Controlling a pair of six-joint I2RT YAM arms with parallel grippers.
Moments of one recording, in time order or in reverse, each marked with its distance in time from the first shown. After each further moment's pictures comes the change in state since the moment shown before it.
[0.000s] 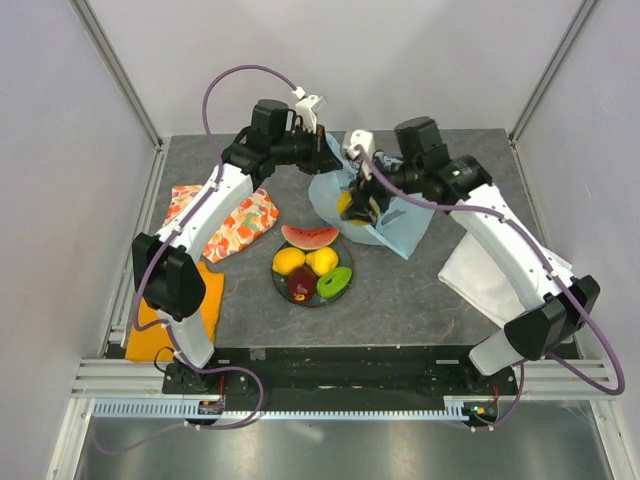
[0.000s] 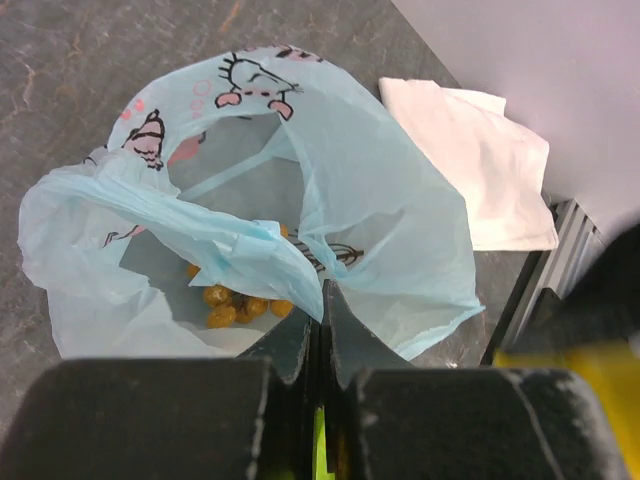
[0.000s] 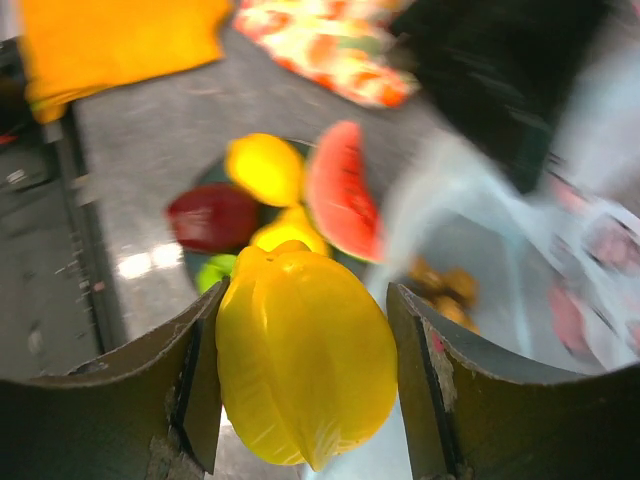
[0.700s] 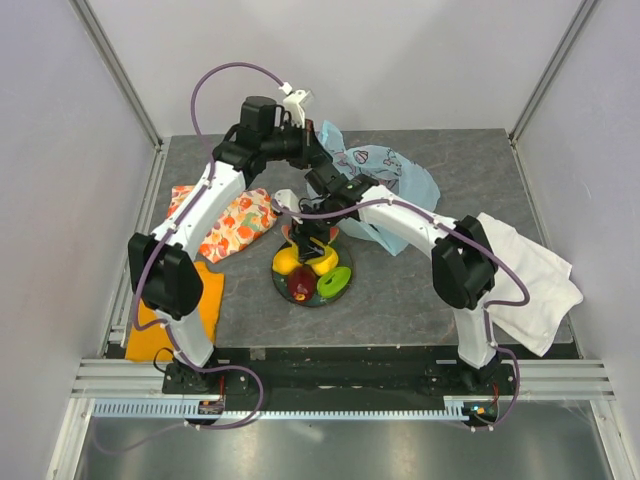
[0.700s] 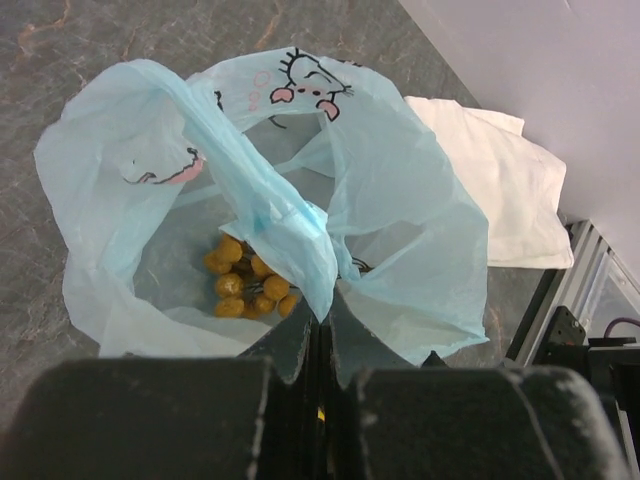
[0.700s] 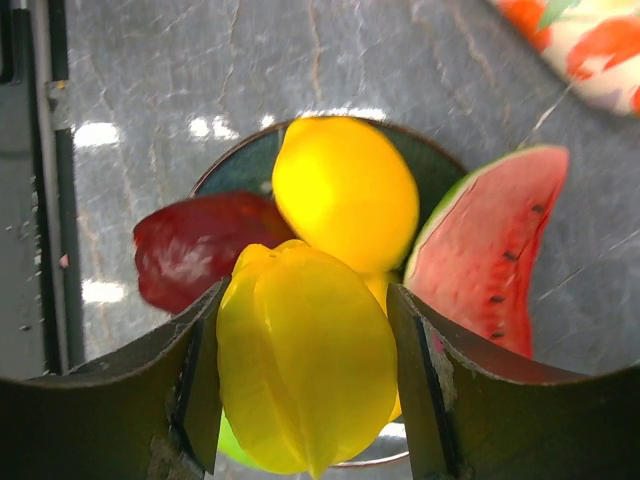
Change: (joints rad) left arm 0.047 0.010 0.010 0.014 0.003 -0.001; right arm 0.267 0.489 0.060 0.045 -0.016 -0.162
